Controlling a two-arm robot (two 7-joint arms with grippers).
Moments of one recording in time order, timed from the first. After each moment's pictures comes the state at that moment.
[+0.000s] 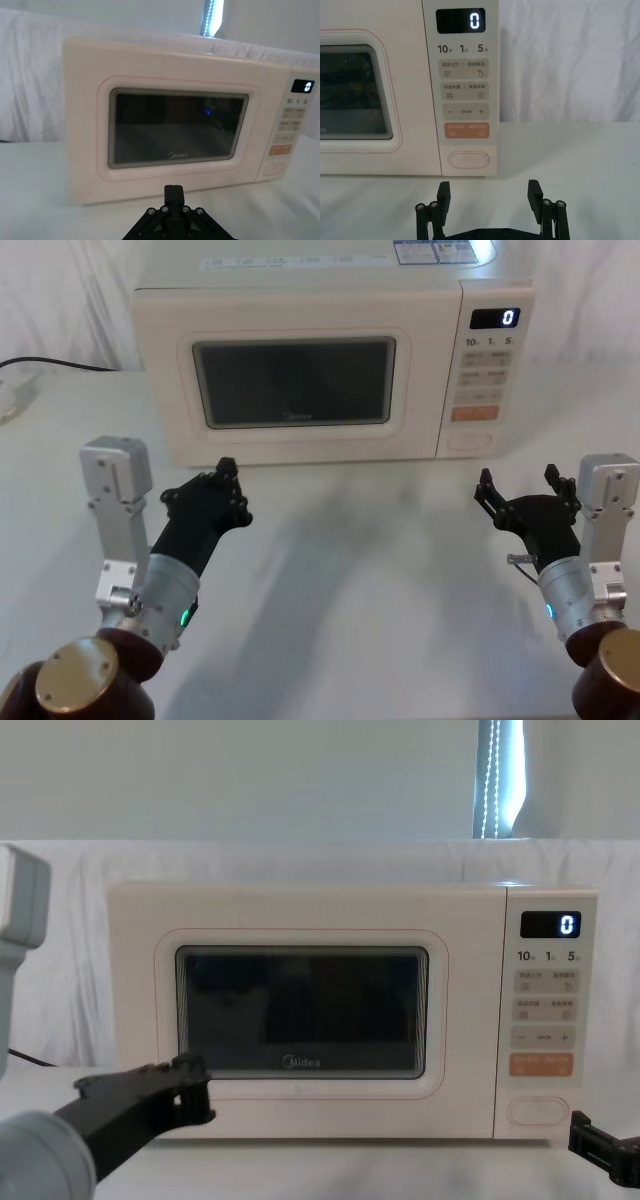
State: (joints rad) left arm -0.04 0.11 0.18 -1.63 -0.22 0.04 -0.13; right arm 0.11 0.00 -0.06 -1.36 0.03 -0.15 0.03
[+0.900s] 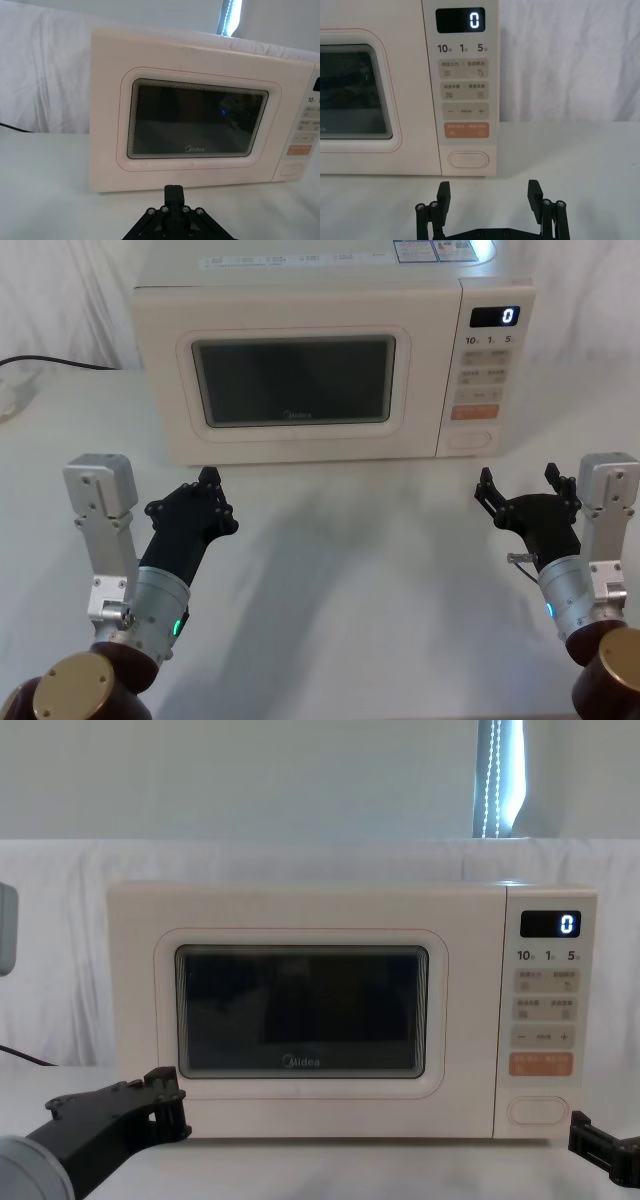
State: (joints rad) left arm -0.01 0.09 0.15 -1.62 -0.22 0.00 -0.10; right arm 0.11 0.00 -0.06 -1.36 0.03 -0.15 0.03
